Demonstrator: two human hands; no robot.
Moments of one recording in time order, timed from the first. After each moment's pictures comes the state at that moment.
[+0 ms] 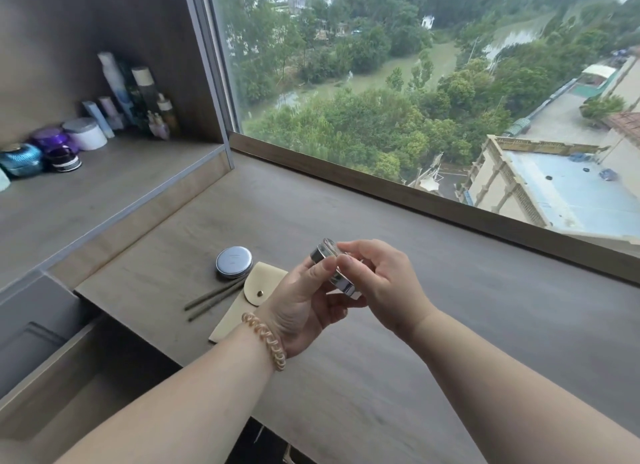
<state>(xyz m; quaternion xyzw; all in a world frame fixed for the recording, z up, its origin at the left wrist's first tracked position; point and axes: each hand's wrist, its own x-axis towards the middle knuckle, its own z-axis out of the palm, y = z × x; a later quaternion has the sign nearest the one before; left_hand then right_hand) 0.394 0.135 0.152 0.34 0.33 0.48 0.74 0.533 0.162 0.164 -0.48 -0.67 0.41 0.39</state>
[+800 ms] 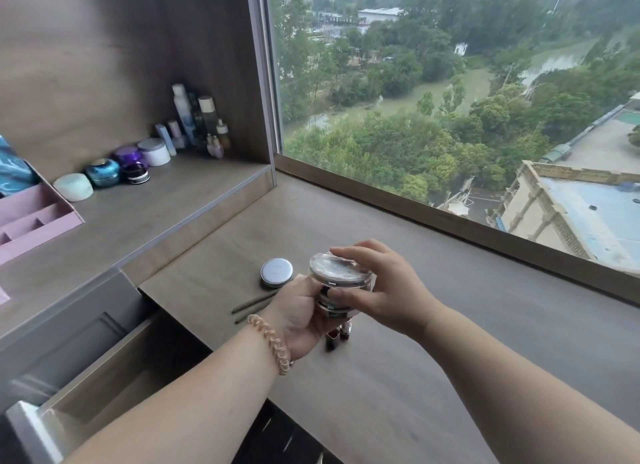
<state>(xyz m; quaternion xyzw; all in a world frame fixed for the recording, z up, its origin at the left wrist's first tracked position) 0.343 0.114 0.176 0.26 0.39 0.51 0.72 0.492 0.162 0.190 -0.37 -0.82 0.31 0.31</state>
